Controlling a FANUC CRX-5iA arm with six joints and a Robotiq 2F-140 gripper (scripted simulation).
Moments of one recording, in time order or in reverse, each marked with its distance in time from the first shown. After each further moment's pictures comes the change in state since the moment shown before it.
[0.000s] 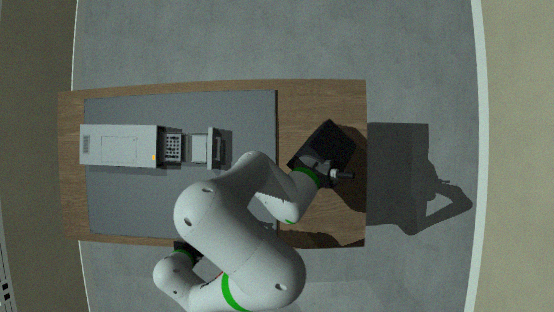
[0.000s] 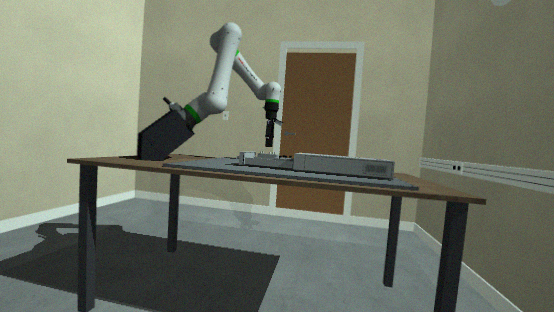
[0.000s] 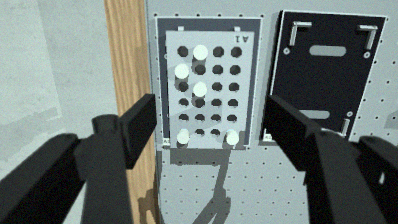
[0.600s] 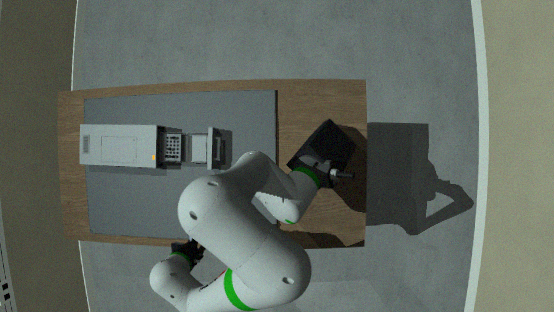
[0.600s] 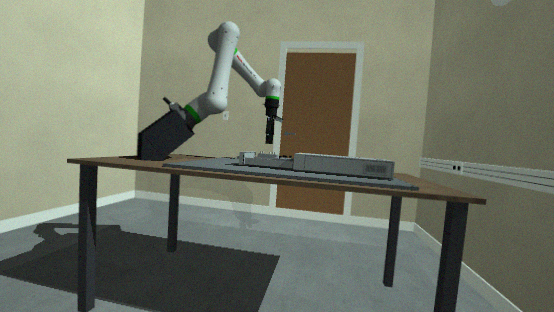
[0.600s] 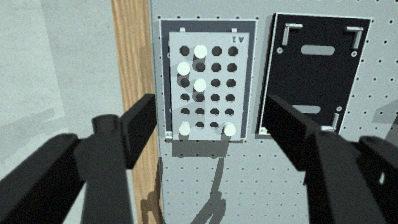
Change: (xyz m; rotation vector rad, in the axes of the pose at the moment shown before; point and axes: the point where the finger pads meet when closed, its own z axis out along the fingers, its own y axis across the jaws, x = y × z) arm 0.000 0.000 -0.021 0.000 0.000 0.000
